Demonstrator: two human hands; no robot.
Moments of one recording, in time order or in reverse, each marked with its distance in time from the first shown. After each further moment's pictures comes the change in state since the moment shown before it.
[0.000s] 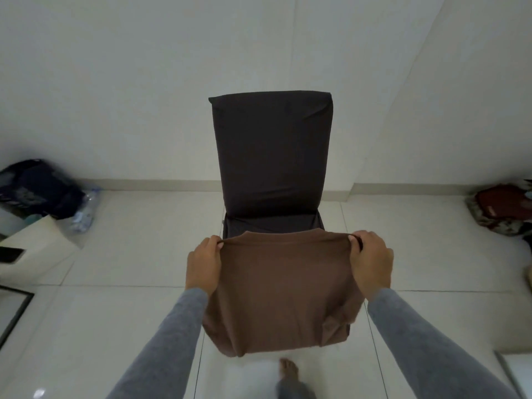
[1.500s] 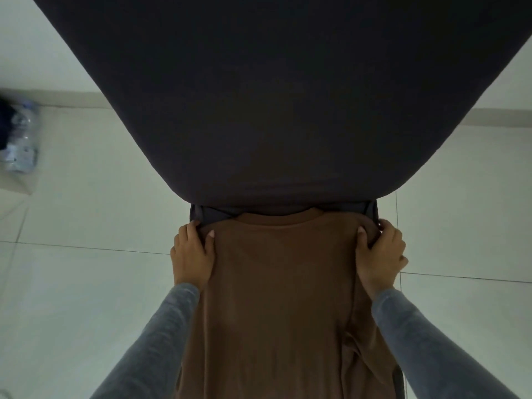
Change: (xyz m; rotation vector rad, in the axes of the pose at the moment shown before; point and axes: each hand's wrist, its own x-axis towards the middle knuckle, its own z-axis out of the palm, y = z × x) left_hand 0.170 -0.135 0.275 0.165 -0.228 -0.424; right_hand 0.157 0.076 0.332 0.028 -0.326 0.399
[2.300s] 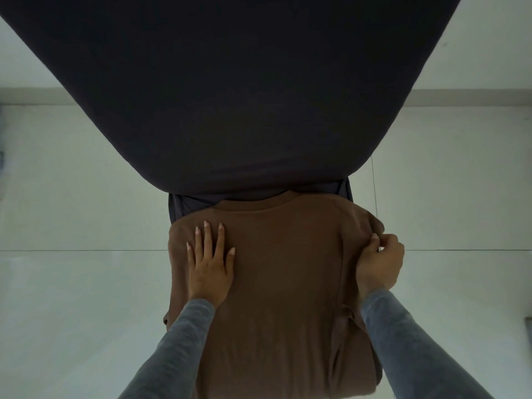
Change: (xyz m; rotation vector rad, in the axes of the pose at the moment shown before) left_hand -0.064 0.008 0.048 0.279 -0.141 0.329; right_hand -0.028 0.036 -0.029 0.141 0.213 0.307
